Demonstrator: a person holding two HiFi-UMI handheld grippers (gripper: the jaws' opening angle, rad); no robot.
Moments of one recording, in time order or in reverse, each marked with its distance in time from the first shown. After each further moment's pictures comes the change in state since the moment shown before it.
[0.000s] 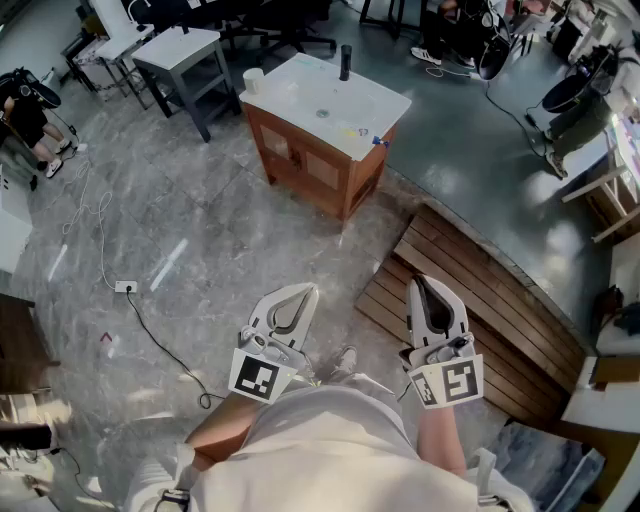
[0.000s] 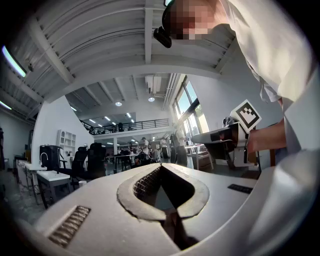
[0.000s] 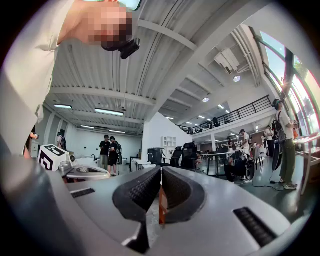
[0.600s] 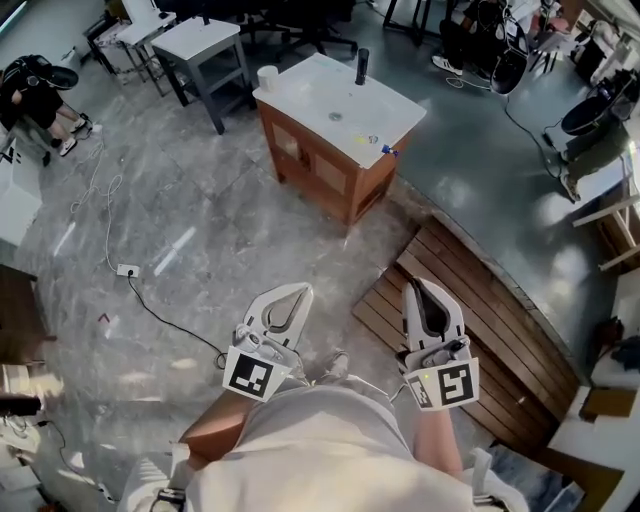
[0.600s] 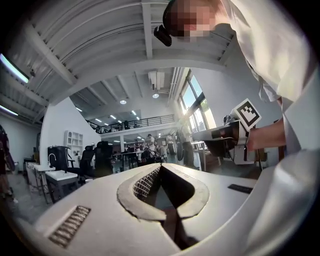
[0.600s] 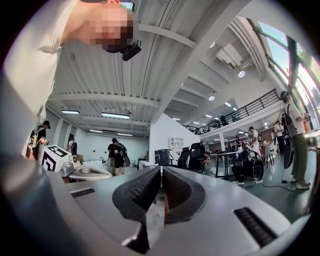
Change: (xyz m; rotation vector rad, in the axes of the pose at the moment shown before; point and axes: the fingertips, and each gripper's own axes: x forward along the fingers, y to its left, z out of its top) left arm 0.035 0.001 -0.011 0.008 0.030 0.088; right arm 0.022 -0.037 -0.008 0.017 -0.015 0.105
